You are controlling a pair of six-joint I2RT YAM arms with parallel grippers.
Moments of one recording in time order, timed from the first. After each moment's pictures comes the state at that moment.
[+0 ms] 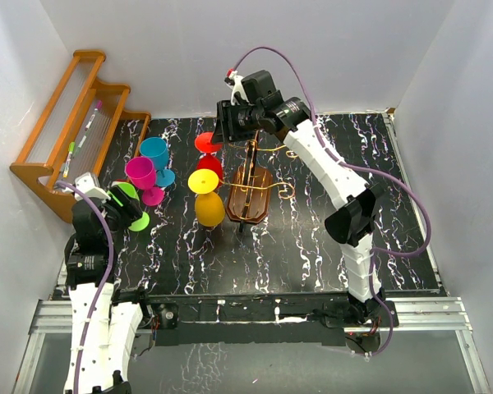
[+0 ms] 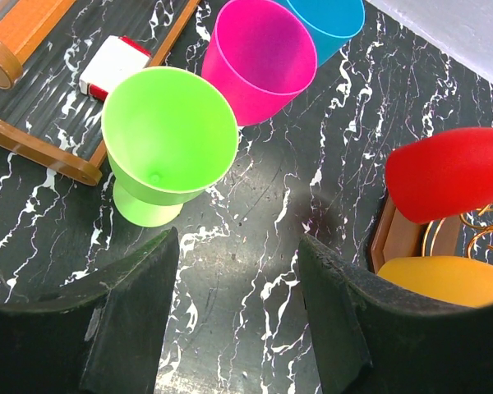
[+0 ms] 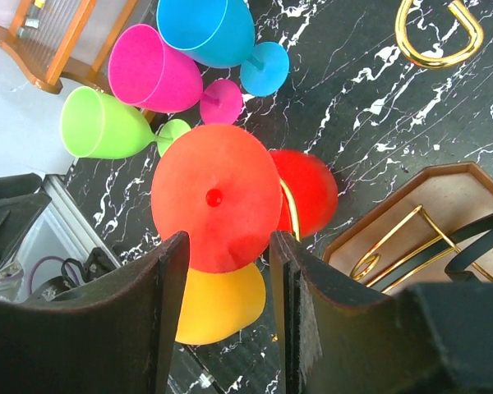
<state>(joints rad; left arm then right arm) 0.11 0.56 0.74 -0.61 -0.03 -0.40 0.62 2.10 2.39 -0.90 -0.36 0.37</state>
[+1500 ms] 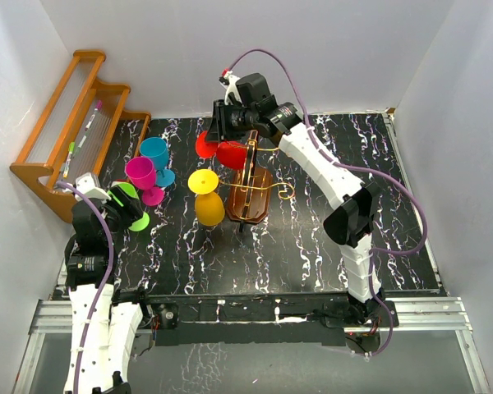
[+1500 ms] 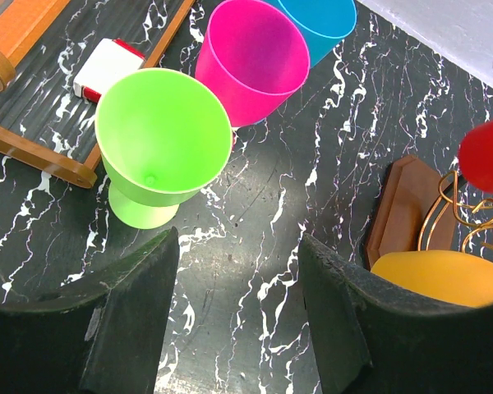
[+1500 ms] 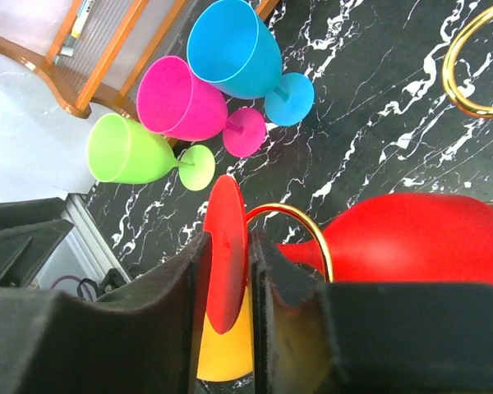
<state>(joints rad) 0.11 0.55 0.74 -0.60 -0.02 -0.40 0.65 2.10 2.33 -0.74 -0.37 0.42</state>
